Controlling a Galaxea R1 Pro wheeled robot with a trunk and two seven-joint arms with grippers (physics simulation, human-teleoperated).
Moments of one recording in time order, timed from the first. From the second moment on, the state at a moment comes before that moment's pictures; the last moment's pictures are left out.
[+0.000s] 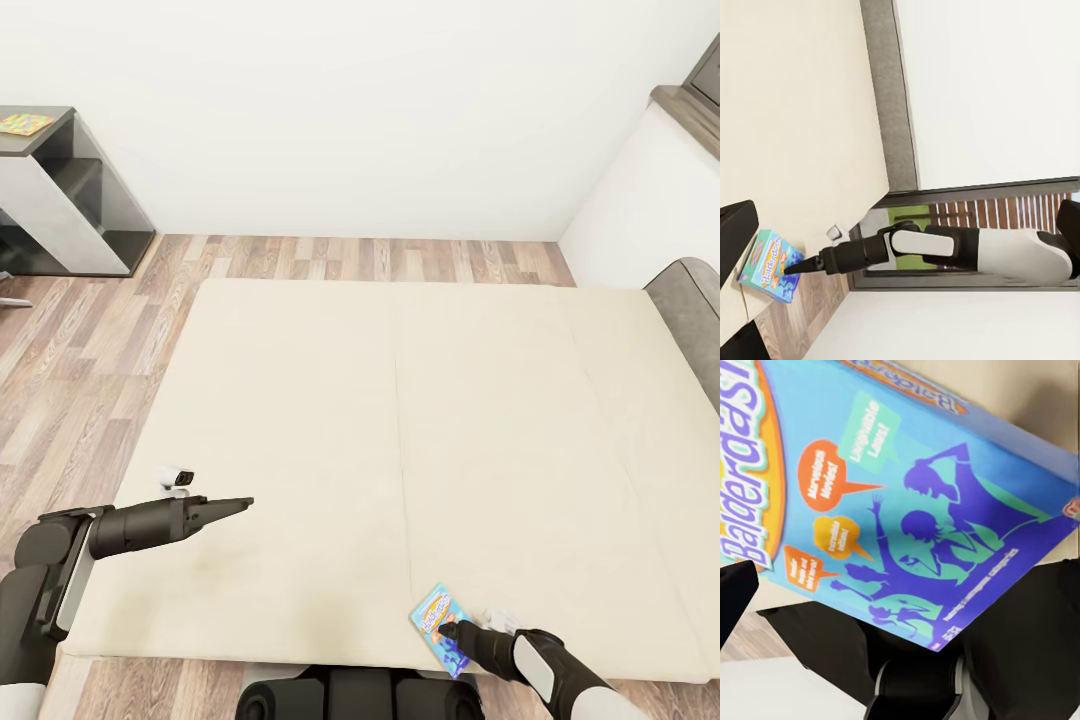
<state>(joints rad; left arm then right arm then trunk) -0.46 0.23 0.25 -1.38 0.08 1.00 -1.57 -0.57 -0.06 -0.07 -0.25 -0.38 0.37 0.25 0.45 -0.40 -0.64</state>
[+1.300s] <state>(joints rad) -0.46 0.23 0.25 -1.38 0.08 1.00 -1.57 -0.59 -0.06 -0.09 -0.25 -0.38 0.37 0.26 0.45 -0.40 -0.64</state>
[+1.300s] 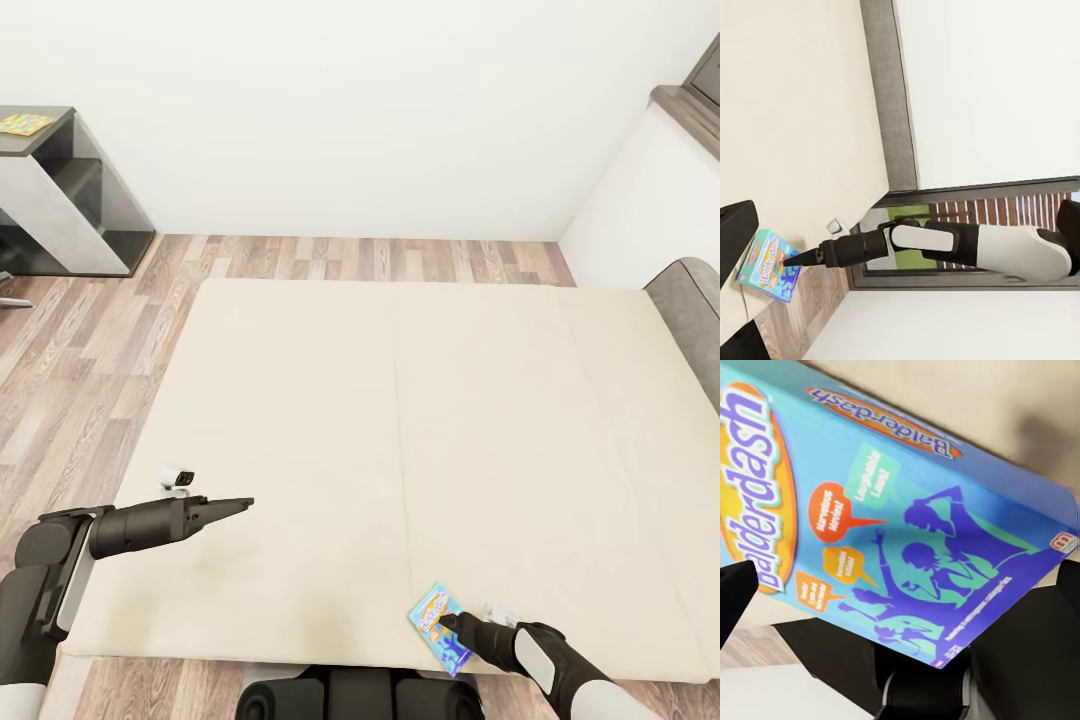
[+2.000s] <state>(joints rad) -0.46 0.23 0.25 -1.38 0.08 1.00 -1.57 -0.59 -0.05 -0.09 -0.31 -0.38 0.38 0.38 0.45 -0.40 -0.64</state>
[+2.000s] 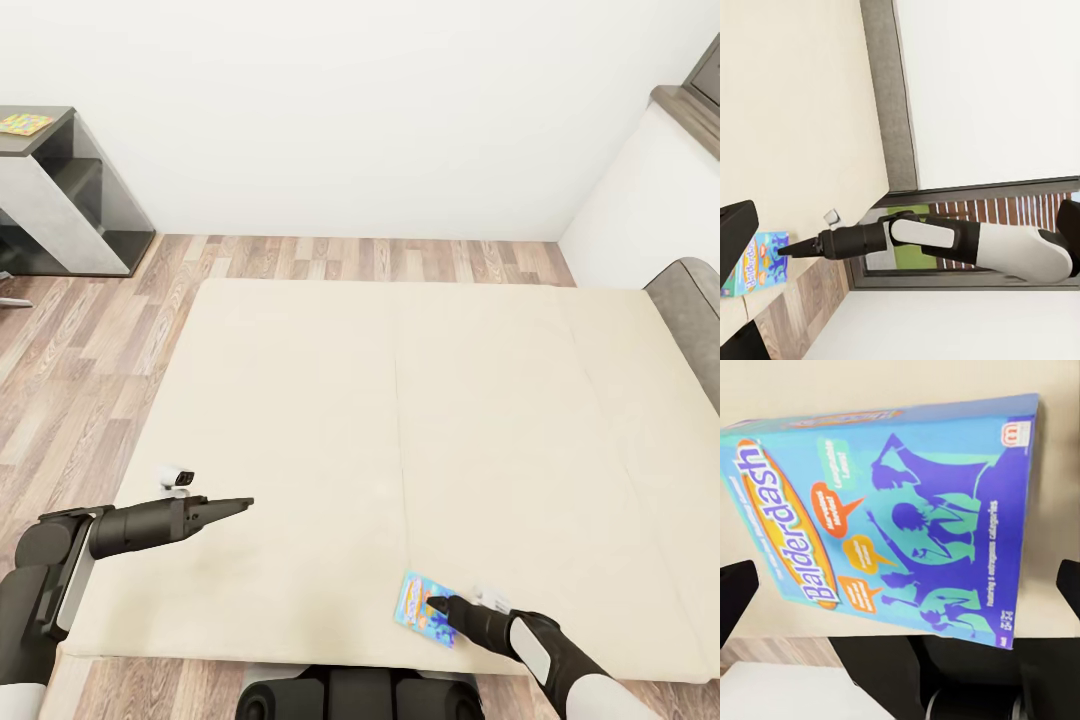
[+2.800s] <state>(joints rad) -0.46 0.23 0.25 -1.38 0.08 1.00 -1.57 -0.59 -0.04 -0.09 -0.34 -0.38 0.39 0.38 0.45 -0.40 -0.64</state>
